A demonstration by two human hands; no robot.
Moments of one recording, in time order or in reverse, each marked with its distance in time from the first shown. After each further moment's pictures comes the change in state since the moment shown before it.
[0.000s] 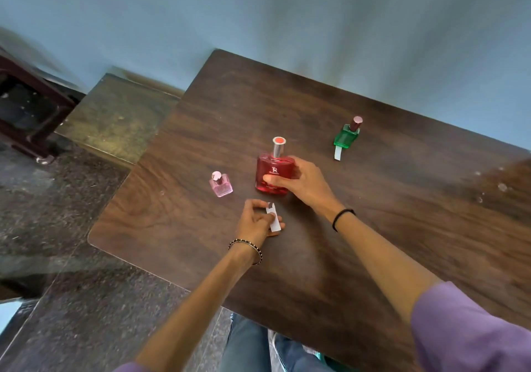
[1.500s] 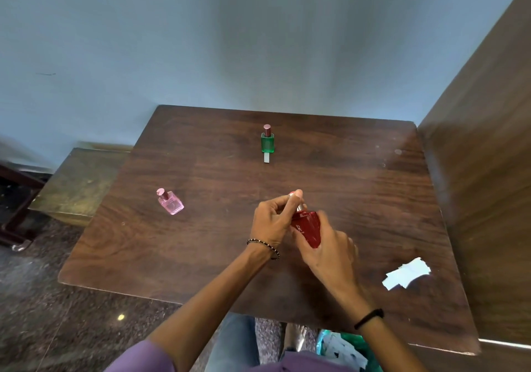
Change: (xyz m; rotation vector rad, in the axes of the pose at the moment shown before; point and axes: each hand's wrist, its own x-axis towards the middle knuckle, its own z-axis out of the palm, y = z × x) left_hand -0.131 0.013 0.134 0.282 -0.327 0.497; right_hand -0.261 0.025 -0.065 -0.420 0.607 0.067
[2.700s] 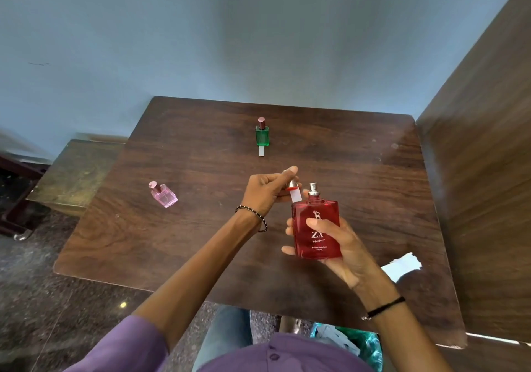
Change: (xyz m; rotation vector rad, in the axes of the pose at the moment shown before) left_hand 0.028 0.035 0.000 -0.131 -0.073 -0.188; right_hand 0.014 0.023 -0.037 1.458 -0.599 0.410
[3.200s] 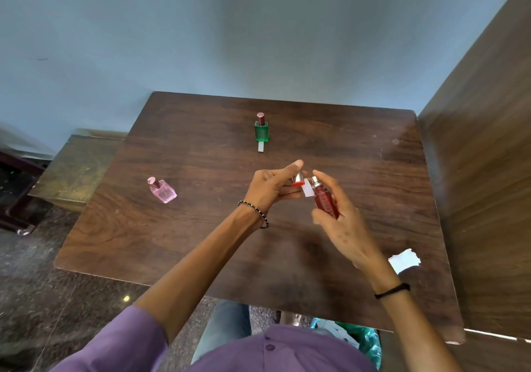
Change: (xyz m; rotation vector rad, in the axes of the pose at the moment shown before) left_hand -0.003 0.007 0.012 -0.078 -0.084 -0.079; right_hand 0.007 -0.022 -0.003 -1.016 0.306 -0.304
